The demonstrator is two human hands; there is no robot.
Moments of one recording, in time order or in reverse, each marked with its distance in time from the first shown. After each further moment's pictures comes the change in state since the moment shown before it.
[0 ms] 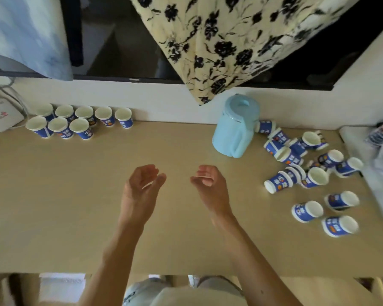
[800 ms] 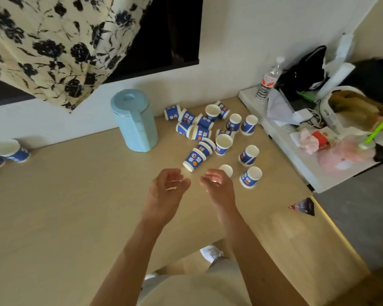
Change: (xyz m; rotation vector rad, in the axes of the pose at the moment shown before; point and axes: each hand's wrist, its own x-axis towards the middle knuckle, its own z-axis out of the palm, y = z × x) left_hand -0.116 0.024 0.242 0.183 -0.529 0.089; right_hand -0.031 0.078 -0.248 0.156 0.453 0.151
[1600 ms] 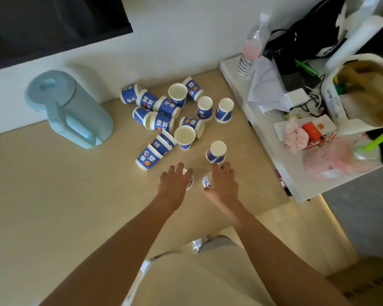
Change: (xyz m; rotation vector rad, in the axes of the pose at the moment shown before) left_hand 0.124 -0.057 0.222 1.496 -0.458 0.167; right_hand 0.168 0.056 -0.147 -1.171 -0.185 -0.063
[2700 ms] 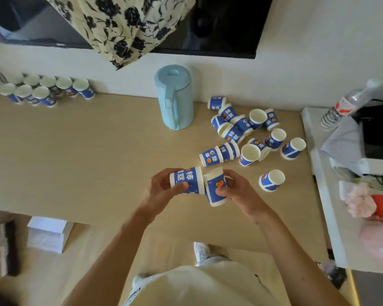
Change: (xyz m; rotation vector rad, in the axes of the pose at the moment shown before) left_hand -0.185 -0.084 0.011 -1.833 0.614 -0.332; right_hand -0.058 -0.082 -0.049 0.938 -0.707 -0.429
